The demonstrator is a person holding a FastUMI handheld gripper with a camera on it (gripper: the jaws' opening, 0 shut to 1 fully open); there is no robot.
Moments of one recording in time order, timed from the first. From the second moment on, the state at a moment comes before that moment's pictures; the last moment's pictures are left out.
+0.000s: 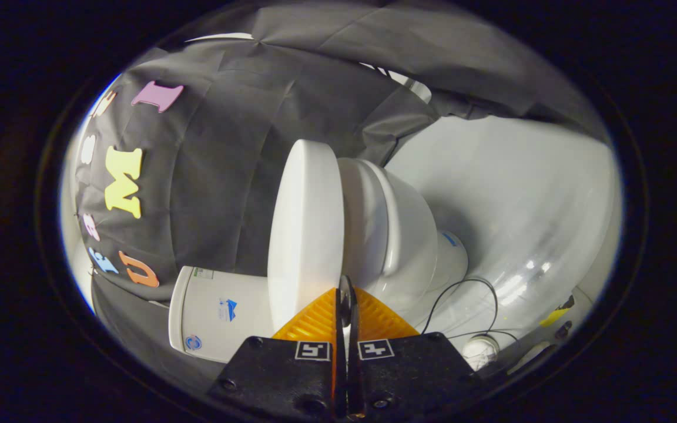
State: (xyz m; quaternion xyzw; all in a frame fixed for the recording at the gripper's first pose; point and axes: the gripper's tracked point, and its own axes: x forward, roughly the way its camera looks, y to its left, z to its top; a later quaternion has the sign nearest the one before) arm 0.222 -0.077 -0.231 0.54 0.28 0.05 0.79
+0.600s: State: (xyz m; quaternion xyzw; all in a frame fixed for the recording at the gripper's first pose) arm 0.222 -0.062 -0.179 0.51 0.26 0.07 0.82
